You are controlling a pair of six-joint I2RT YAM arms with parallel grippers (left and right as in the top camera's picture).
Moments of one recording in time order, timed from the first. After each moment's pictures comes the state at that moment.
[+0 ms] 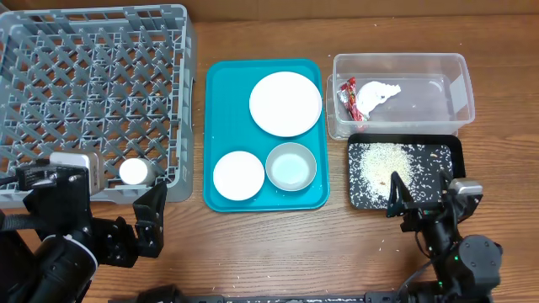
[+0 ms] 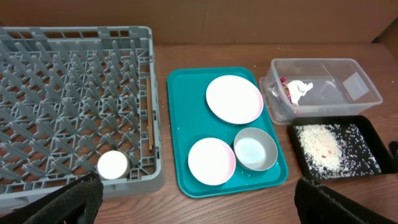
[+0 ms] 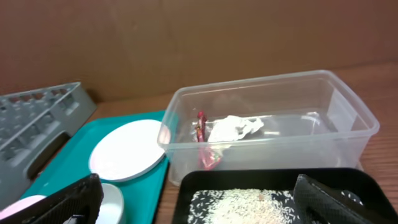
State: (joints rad) left arm 0.22 0.96 1.91 -1.58 0.38 0.09; right arm 0.06 0.11 0.30 -0.34 -0.08 0.20
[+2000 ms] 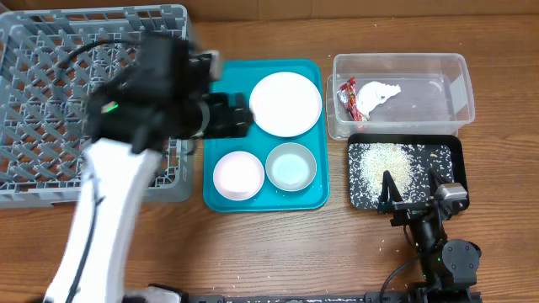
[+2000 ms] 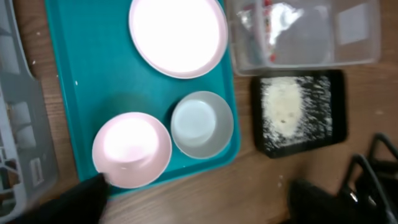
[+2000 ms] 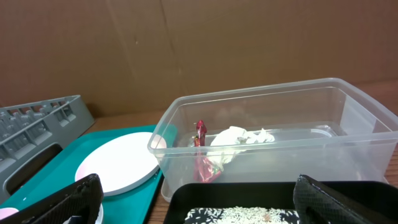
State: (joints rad) left arm -0.29 1.52 1.78 -1.32 0.28 -0.33; right arm 0.05 0.01 0.02 -0.03 -0.09 0.20
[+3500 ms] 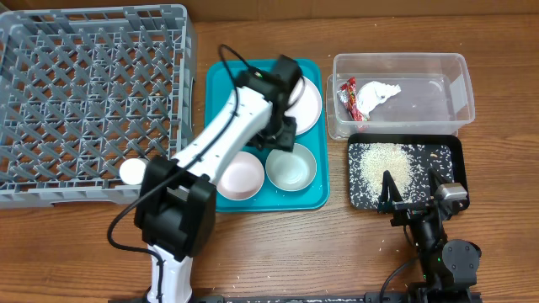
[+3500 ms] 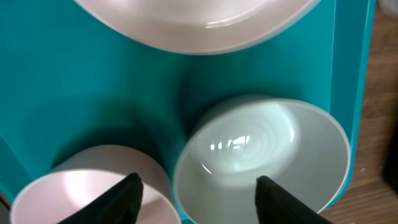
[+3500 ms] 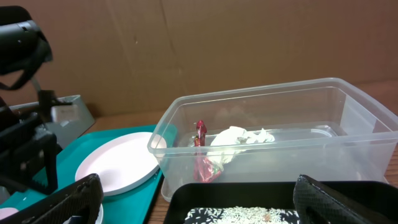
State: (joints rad) left arm -0.52 2.07 1.75 -1.19 0.04 -0.36; right arm 0.05 0.01 0.02 -0.03 -0.09 0.20
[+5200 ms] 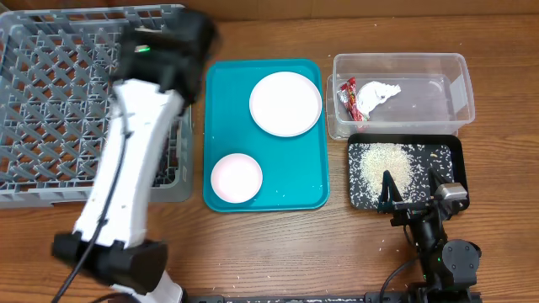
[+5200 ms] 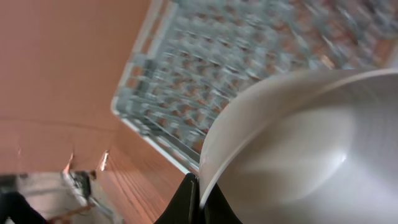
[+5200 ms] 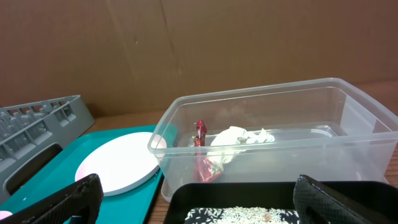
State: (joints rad) left arm -0.25 1.79 2.05 -1.66 -0.85 -0.57; right arm 0.05 0.01 0.02 -0.03 -0.09 0.20
